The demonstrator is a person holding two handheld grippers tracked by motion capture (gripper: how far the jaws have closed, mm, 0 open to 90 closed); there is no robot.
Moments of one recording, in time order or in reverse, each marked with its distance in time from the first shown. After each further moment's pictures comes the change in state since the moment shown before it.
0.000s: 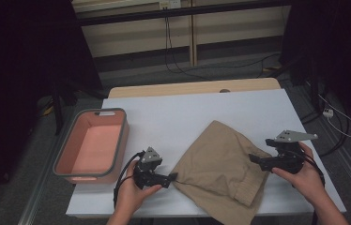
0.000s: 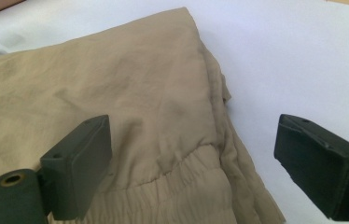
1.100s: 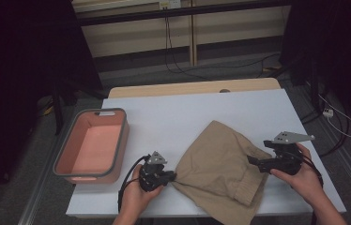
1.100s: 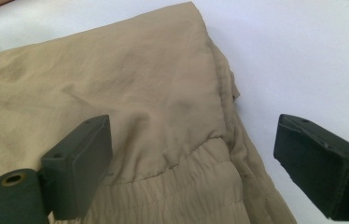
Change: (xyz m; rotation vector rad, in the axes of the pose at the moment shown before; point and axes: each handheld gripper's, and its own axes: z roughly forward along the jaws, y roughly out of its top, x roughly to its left) left arm -0.015 0.001 0.007 0.094 -0.055 -0.029; right arm 0.004 -0.002 0.003 0.012 0.010 -0.013
